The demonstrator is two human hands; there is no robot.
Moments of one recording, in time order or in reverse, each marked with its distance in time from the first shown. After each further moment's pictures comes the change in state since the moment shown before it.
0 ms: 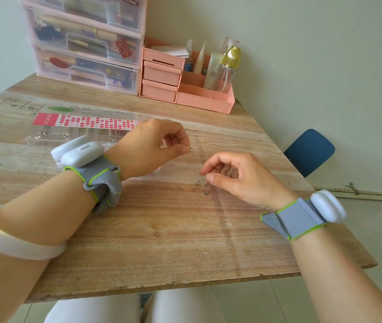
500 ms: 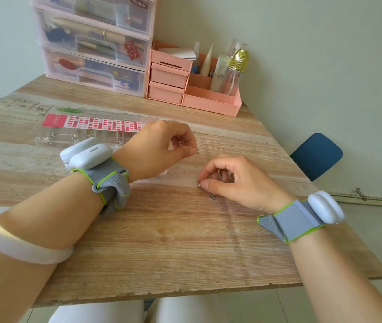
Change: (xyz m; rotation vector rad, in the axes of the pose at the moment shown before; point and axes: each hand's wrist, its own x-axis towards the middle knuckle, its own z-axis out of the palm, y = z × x) left_hand 0.001 -0.001 -0.001 0.007 0.013 0.013; right_hand 0.013 -0.004 0.009 -0.129 -0.048 -0.024
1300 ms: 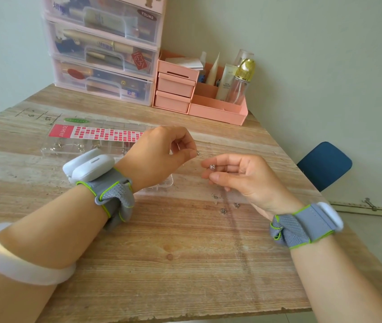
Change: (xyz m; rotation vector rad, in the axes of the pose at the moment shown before) left_hand 0.003 -0.004 -0.002 -0.024 0.095 -0.069; right_hand 0.013 0.000 -0.001 0.603 0.078 0.069
